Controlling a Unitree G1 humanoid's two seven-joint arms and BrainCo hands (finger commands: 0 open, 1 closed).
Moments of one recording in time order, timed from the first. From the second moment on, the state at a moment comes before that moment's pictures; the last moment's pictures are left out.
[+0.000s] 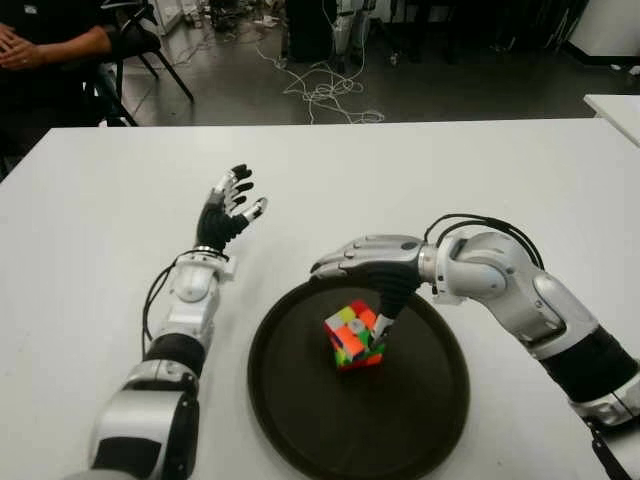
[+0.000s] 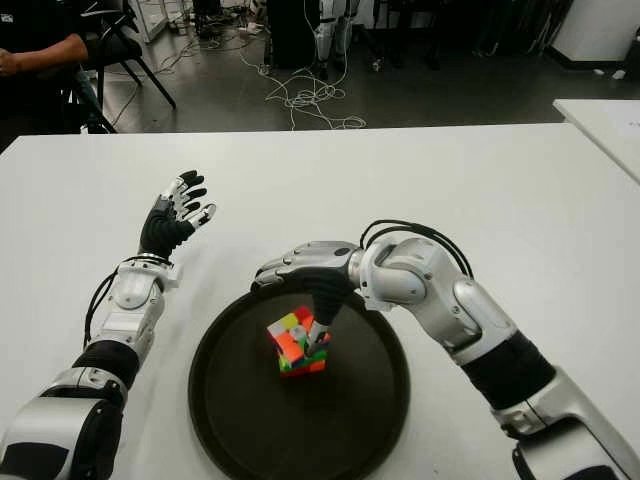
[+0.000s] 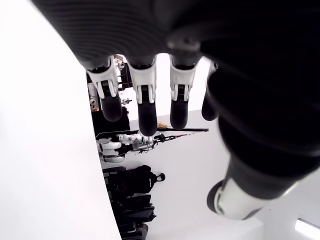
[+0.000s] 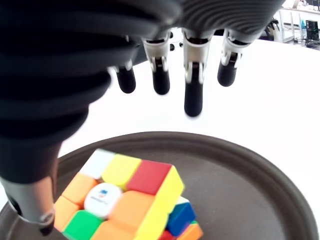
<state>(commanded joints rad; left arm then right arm) -0.60 0.08 0.08 1.05 0.03 -0.59 -0.03 -0.53 -0.48 0.49 -0.06 -0.50 -0.27 0.81</state>
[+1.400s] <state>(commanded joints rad) -0.60 0.08 0.07 1.06 0.06 -0.60 0.00 -0.41 -0.37 0.08 0.36 -0.52 -0.60 -0.20</state>
